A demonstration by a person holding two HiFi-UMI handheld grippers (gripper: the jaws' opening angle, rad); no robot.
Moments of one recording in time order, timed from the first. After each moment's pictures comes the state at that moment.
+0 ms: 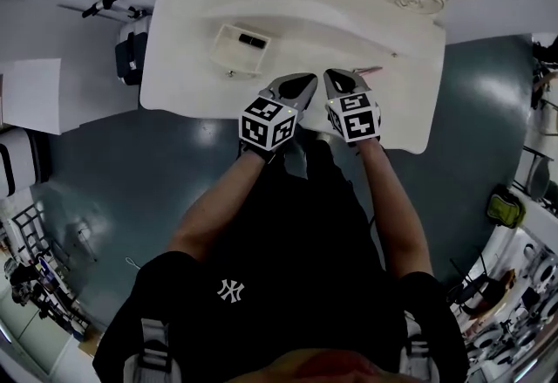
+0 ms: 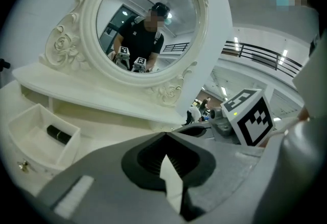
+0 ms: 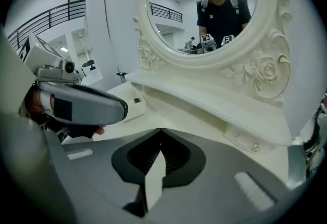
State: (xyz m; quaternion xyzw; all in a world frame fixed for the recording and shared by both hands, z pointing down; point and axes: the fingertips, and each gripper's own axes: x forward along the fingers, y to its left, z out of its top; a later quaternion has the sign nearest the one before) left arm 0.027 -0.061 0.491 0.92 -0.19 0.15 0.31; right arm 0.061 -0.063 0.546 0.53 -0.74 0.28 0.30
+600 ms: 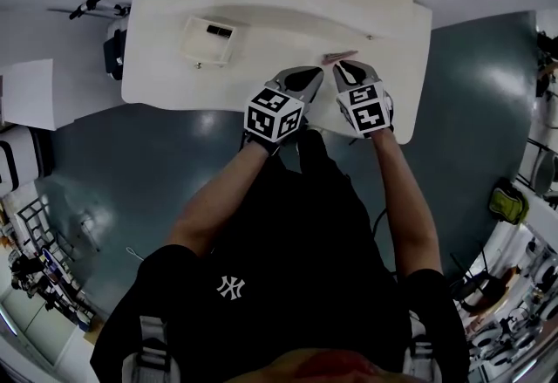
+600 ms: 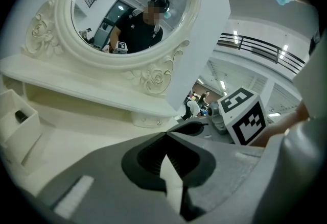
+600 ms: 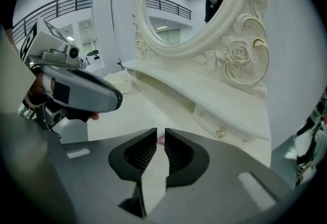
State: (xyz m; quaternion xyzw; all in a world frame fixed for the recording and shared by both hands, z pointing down) left arm 0.124 -0.016 0.510 0.92 -0.18 0.18 0.30; right arm 0.167 -0.016 0.568 0.50 -0.75 0.26 0.34
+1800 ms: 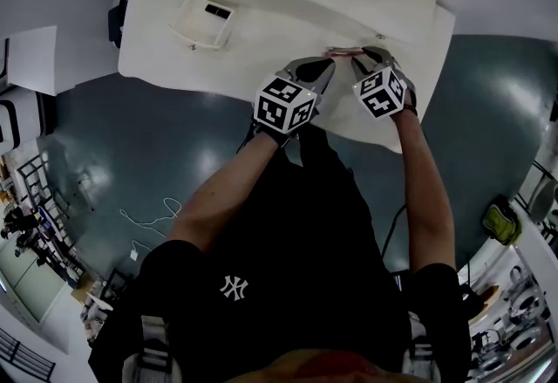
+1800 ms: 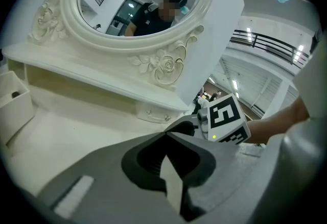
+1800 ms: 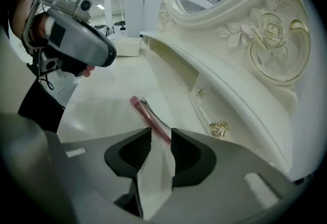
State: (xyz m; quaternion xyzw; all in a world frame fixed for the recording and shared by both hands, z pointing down) left arm 0.156 -0.023 0.554 0.89 -0.23 0.21 0.33; right arm 0.220 -0.025 0.649 0.37 -0.77 0.18 0.48
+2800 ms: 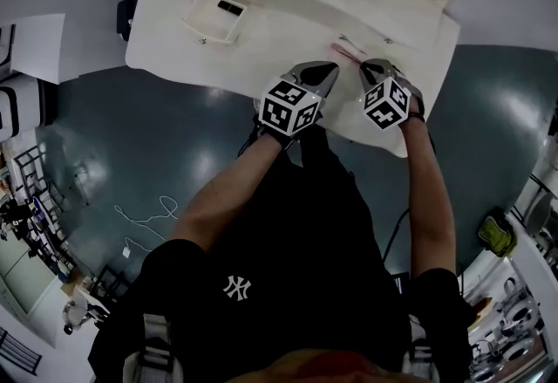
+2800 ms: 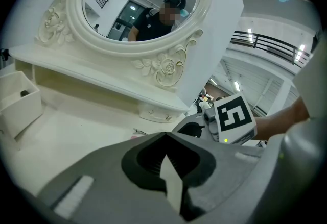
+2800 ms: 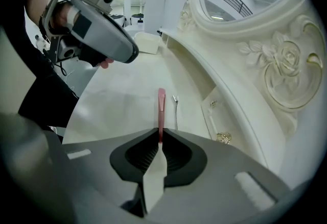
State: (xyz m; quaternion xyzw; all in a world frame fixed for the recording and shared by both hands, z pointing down) left arm 0.145 -0.017 0.551 0.89 -0.24 0.20 0.33; right arm 0.208 -0.006 0.639 0.31 -0.78 0.12 0.52
